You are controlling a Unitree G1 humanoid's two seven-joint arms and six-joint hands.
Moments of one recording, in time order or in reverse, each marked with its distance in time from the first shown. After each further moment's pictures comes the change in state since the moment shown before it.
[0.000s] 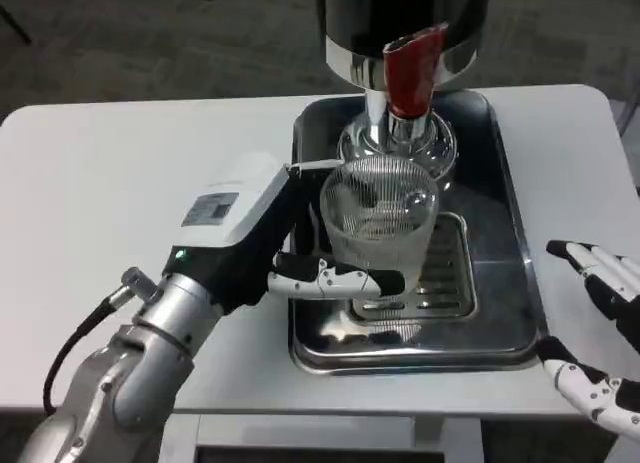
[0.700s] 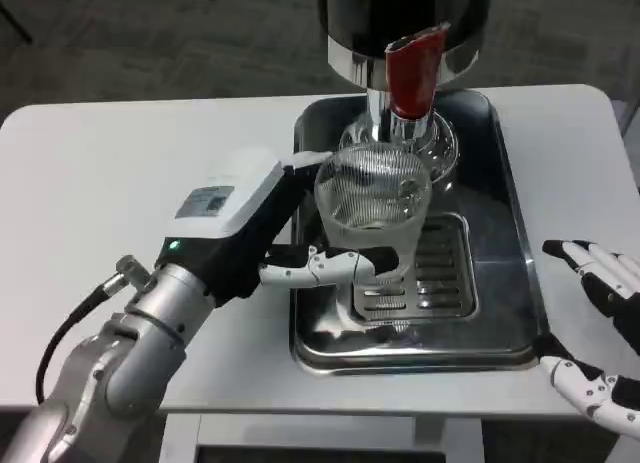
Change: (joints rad) left arm -0.024 0.027 -0.006 -0.012 -0.005 0.036 -0.045; right arm -0.004 0.000 0.020 0.003 0.002 0.015 -0.019
